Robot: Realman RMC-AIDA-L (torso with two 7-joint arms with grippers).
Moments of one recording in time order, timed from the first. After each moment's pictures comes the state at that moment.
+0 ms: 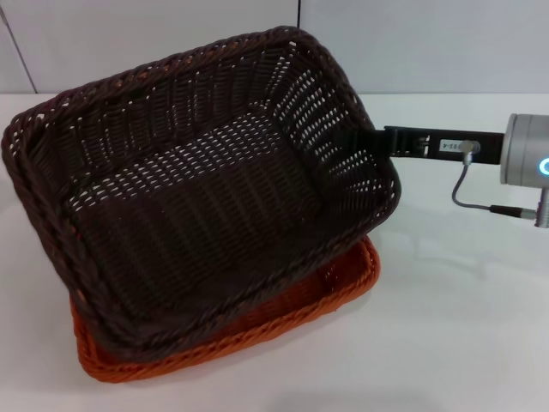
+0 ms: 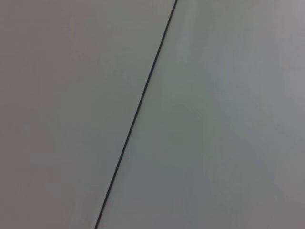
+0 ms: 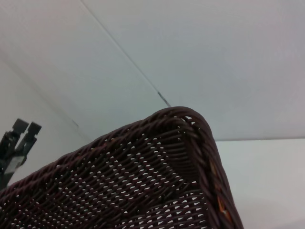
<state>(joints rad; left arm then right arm) -0.34 -2.05 0.44 0.67 1.15 1.36 -1.26 0.62 2.09 -1.00 -0.81 -1.76 -1.29 2.12</state>
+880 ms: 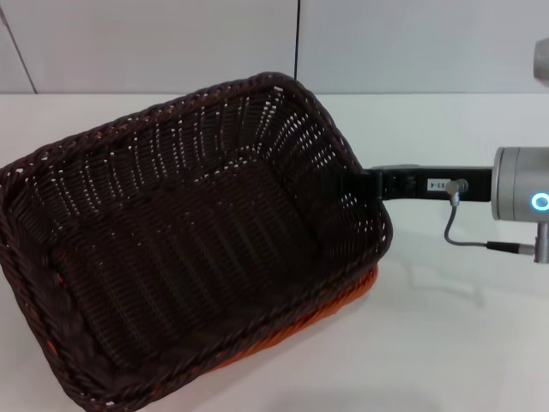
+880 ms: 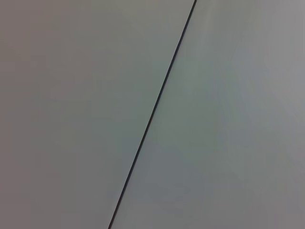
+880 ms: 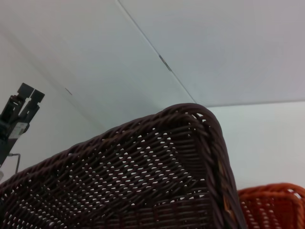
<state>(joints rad) -0.32 -2.05 0.42 0.64 1.15 1.34 -1.26 0.45 2.08 -1.29 -1.06 -1.72 -1.21 2.29</state>
